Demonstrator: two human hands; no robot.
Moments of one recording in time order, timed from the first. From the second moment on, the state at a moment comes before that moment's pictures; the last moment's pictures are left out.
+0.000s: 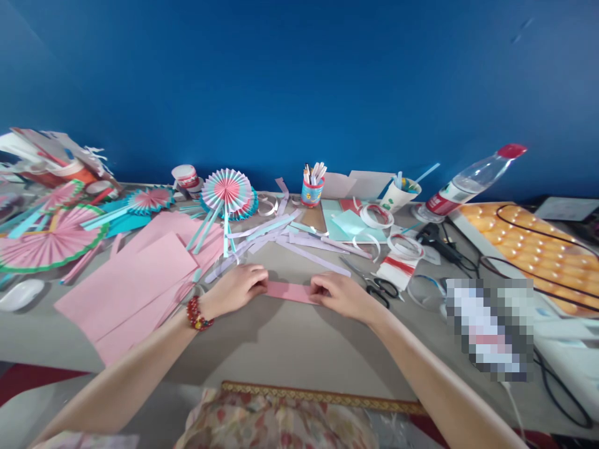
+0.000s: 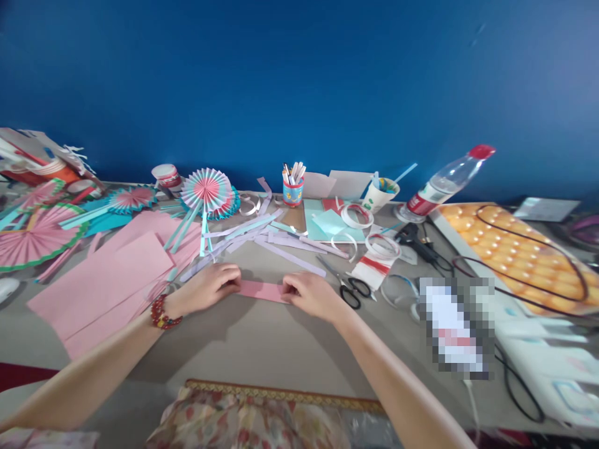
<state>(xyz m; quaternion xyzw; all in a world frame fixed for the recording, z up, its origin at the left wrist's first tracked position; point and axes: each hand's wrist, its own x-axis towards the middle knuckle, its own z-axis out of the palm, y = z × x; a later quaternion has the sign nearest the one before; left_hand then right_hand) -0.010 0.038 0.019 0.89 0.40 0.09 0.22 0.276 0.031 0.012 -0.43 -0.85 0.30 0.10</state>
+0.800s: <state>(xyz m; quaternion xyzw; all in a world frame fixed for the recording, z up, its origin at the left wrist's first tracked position) -0.012 0.037 0.013 0.89 0.40 0.09 0.21 0.286 0.012 -0.018 -0.34 -0.93 0.08 0.14</state>
